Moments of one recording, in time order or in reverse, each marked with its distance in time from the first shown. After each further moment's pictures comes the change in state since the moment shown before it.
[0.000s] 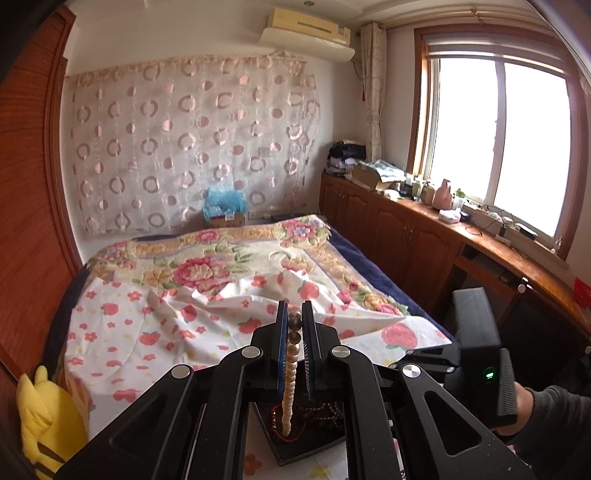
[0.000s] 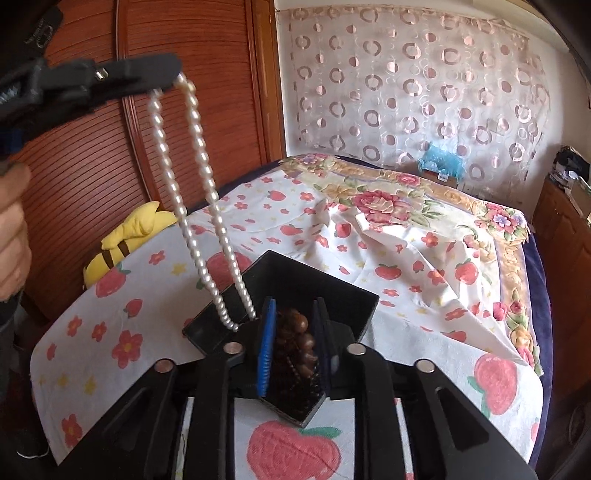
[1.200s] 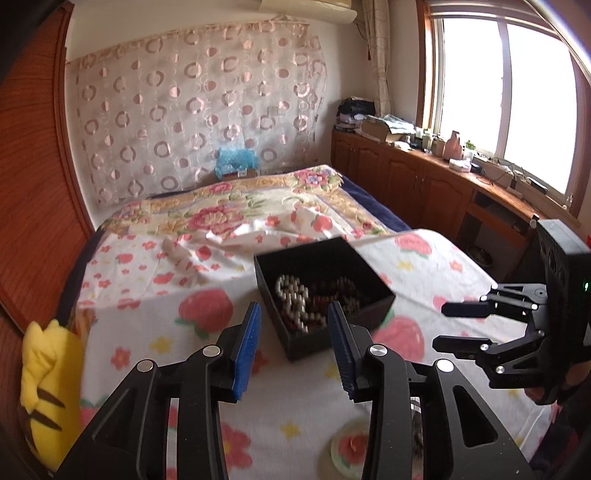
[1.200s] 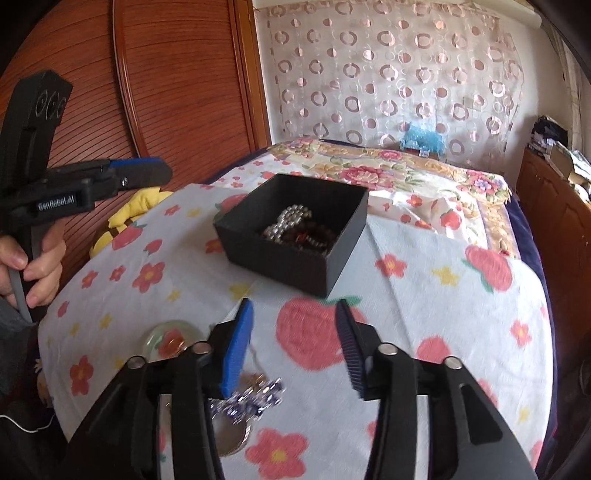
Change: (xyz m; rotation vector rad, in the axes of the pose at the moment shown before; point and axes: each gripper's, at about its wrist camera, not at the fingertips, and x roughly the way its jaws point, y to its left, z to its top) left arm -0.025 -0.009 -0.118 0.027 0.143 0.067; right arm -0.058 0.029 -0.105 0.086 0.017 -0.030
